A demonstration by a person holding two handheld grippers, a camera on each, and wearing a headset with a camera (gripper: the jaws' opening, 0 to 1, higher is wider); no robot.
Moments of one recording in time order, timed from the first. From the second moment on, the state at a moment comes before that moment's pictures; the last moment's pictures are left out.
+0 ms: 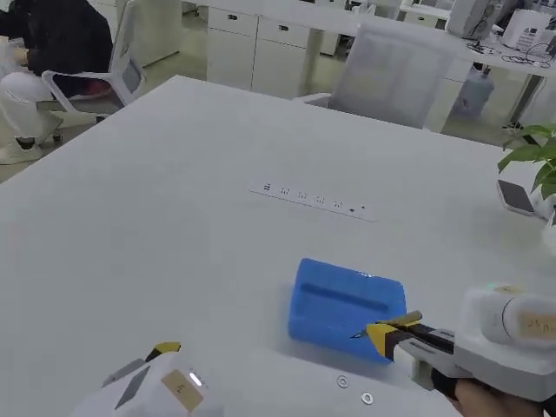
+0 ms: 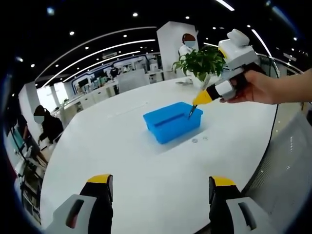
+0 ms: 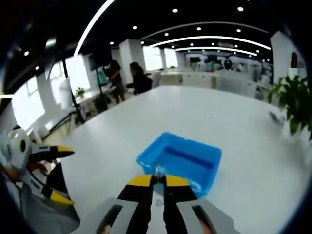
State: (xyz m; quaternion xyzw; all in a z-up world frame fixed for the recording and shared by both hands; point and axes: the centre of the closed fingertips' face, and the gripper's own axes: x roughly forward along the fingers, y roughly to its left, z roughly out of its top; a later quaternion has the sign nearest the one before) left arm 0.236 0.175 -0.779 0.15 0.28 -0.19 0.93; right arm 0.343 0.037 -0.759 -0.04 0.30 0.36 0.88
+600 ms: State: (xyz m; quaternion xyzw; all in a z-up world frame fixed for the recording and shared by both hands) left arm 0.236 0.176 -0.780 0.15 0.29 -0.19 0.93; right arm 0.324 0.027 -0.802 -0.03 0.34 0.35 0.87
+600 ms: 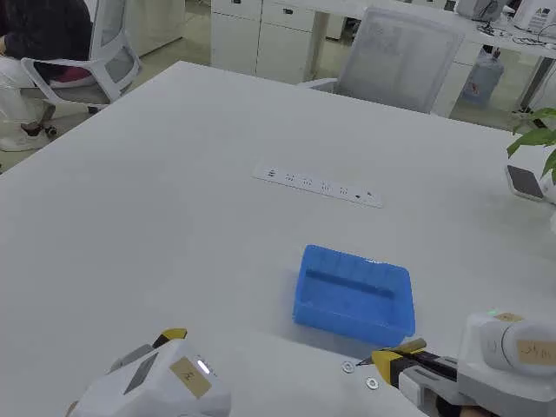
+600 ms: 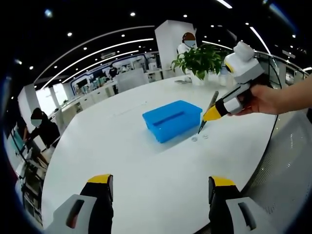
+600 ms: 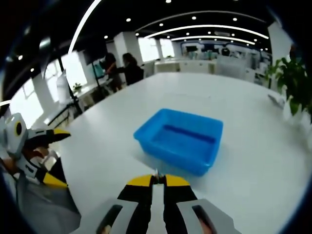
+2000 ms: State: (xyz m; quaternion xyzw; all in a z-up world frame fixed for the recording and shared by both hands) left arm 0.235 0.173 -0.778 0.16 0.28 -0.20 0.93; right arm 0.297 0.029 -0.799 -0.10 0.38 0.40 0.83
